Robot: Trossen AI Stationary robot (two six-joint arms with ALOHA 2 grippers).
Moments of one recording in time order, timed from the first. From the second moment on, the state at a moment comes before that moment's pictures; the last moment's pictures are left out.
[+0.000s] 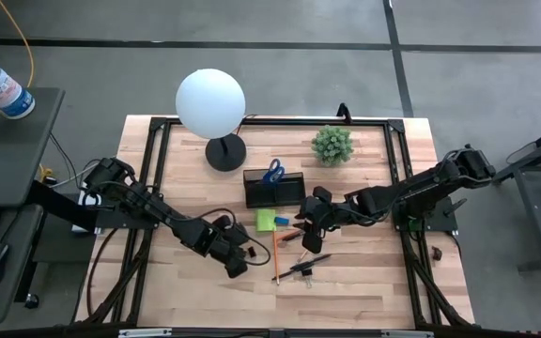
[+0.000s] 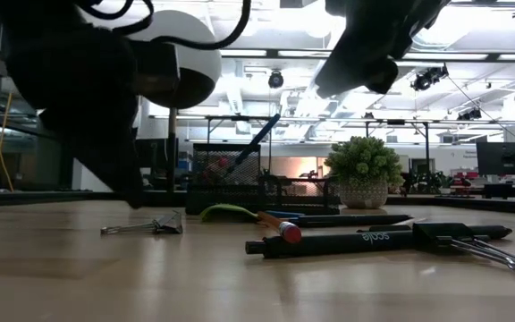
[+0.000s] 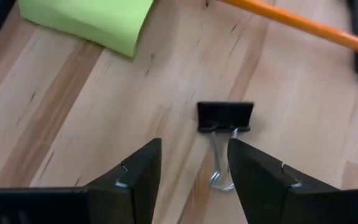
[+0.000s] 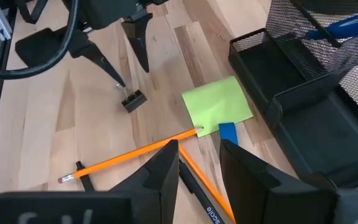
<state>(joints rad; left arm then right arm) -0.37 1.73 0.89 -0.30 -0.33 -0.83 0.28 1.46 0.95 -0.24 0.26 0.50</state>
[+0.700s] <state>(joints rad) -0.37 1.85 1.09 -0.56 -0.35 -0.85 0.28 1.46 0.95 -0.23 0.26 0.50</state>
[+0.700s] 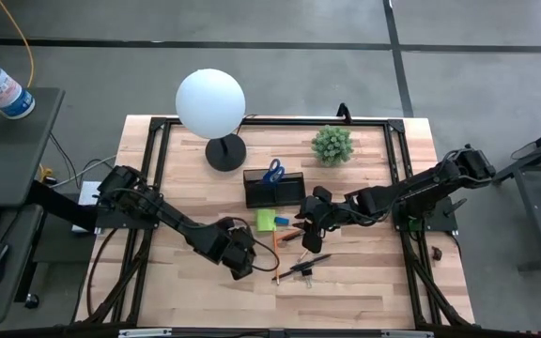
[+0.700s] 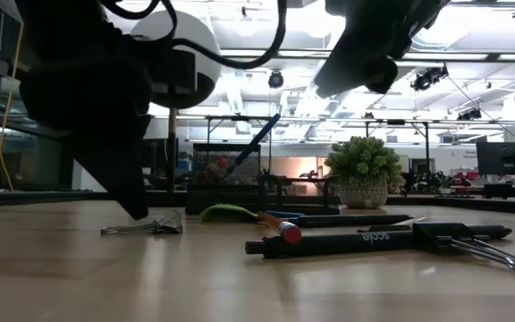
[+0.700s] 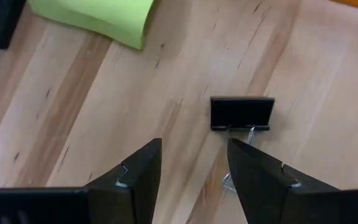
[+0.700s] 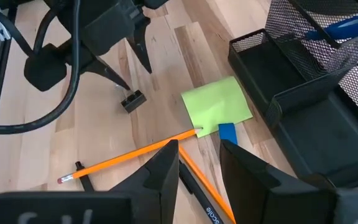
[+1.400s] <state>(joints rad) -0.37 1.85 1.09 -0.56 -0.35 -0.85 0.28 1.46 0.95 -0.22 0.26 0.50</state>
